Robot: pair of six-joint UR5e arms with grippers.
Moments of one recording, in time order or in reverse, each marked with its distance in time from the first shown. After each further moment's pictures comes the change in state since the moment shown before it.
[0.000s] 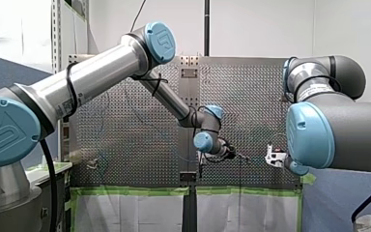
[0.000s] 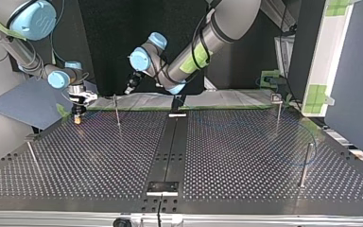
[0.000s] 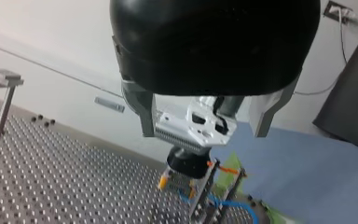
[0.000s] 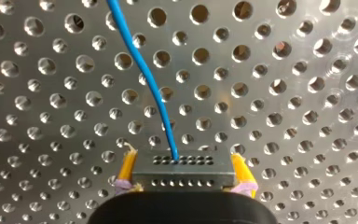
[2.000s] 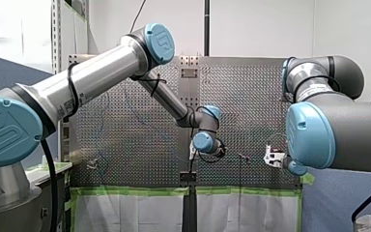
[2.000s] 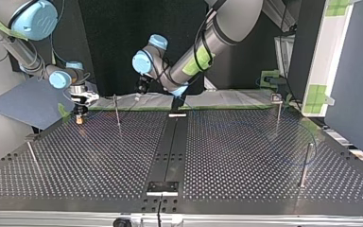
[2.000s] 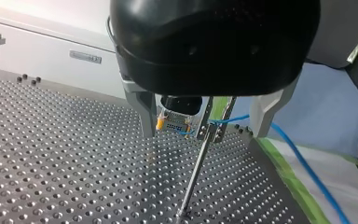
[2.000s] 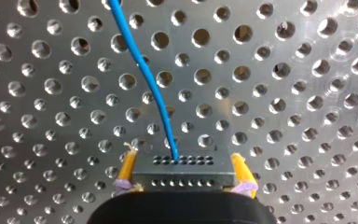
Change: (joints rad) left arm 0.018 0.000 -0.003 0.005 -0.163 0.149; right arm 0.009 0.001 0.000 -0.001 -0.006 0.004
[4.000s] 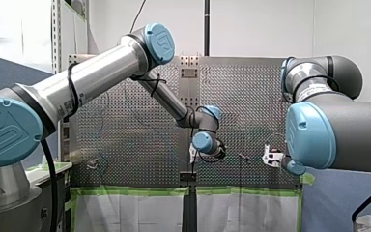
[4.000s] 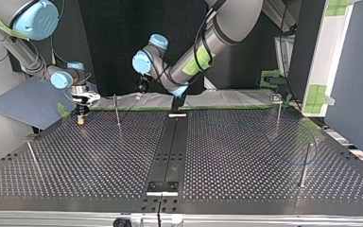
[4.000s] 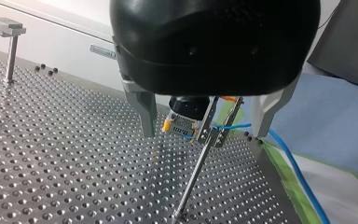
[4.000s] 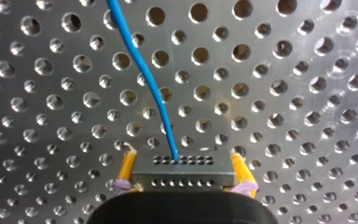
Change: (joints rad) left arm 0.001 0.000 -0.002 -0.014 0.010 -0.098; right arm 0.009 0.000 0.000 -0.004 0.000 0.000
